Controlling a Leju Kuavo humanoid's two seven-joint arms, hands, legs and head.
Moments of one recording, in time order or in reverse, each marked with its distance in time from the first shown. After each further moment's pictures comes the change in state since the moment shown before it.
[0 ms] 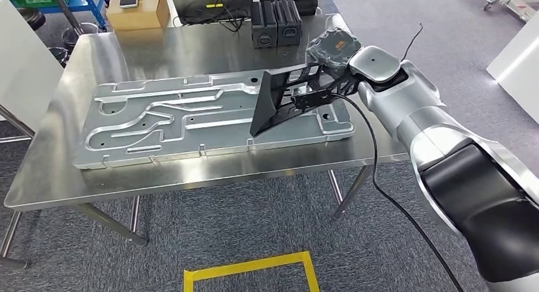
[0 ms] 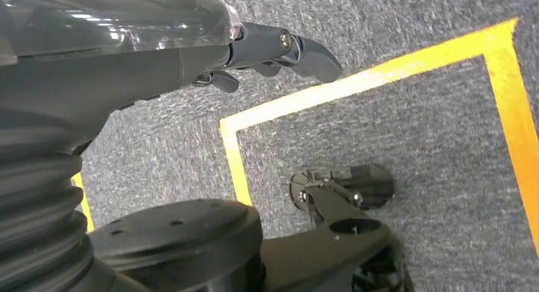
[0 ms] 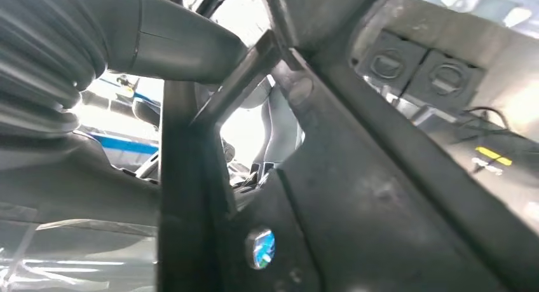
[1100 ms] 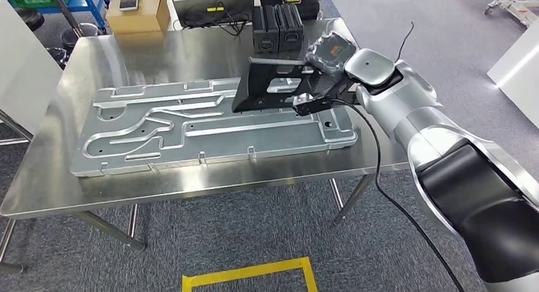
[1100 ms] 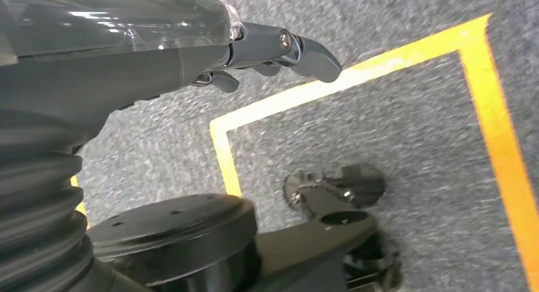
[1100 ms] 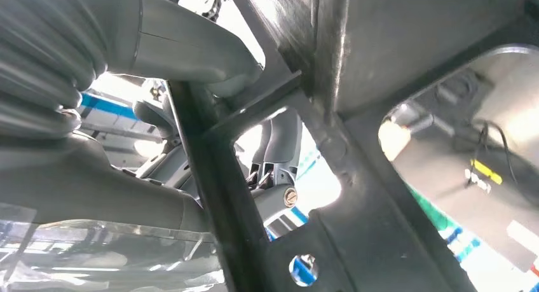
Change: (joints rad) left arm -0.001 -0.011 -0.017 0.000 -0.016 -0.011 0.000; right arm 0.005 0.001 0.021 0.011 0.110 -0.002 -0.009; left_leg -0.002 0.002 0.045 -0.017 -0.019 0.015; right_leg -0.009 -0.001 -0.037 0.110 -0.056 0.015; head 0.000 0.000
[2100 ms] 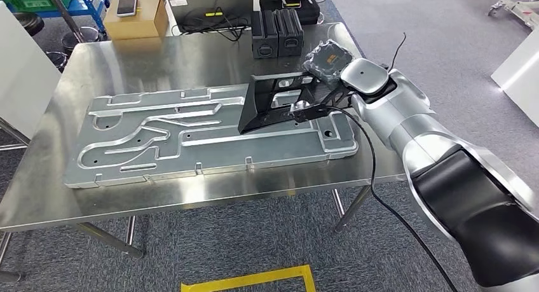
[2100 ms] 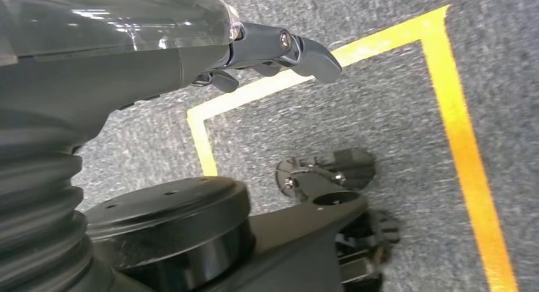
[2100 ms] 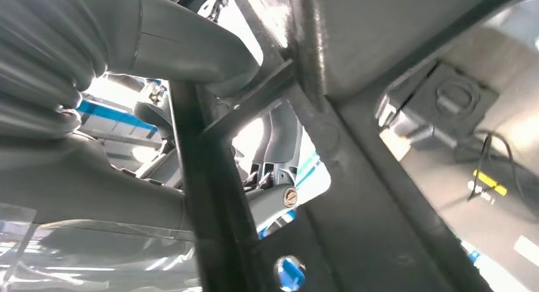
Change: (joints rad) left arm 0.004 -0.001 0.000 0.000 0.017 -0.035 -0.055; right arm 0.032 0.023 -0.005 0.005 0.013 -0.008 0.041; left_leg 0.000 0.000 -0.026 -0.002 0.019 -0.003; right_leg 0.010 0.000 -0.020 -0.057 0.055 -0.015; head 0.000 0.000
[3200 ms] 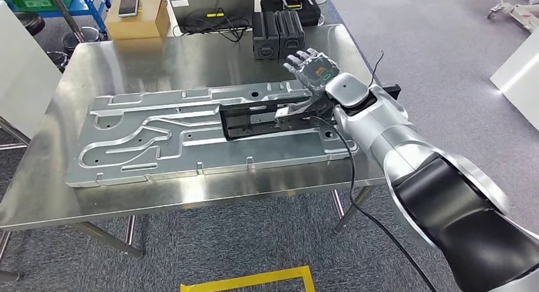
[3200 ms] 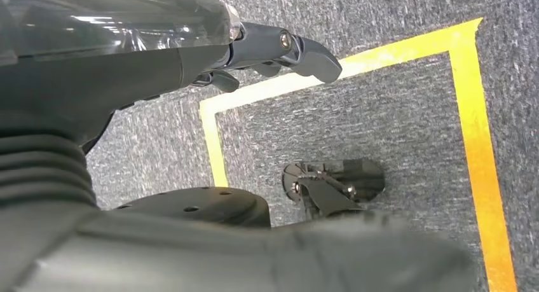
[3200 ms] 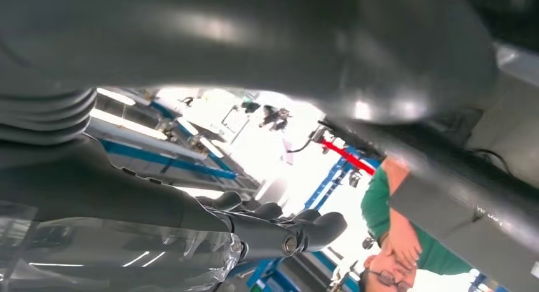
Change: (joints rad) left arm 0.029 0.002 0.028 0.000 0.056 0.037 0.006; right arm 0.047 0.064 -0.064 0.069 0.024 0.015 0.139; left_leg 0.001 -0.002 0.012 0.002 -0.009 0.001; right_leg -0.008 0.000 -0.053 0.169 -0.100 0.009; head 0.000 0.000
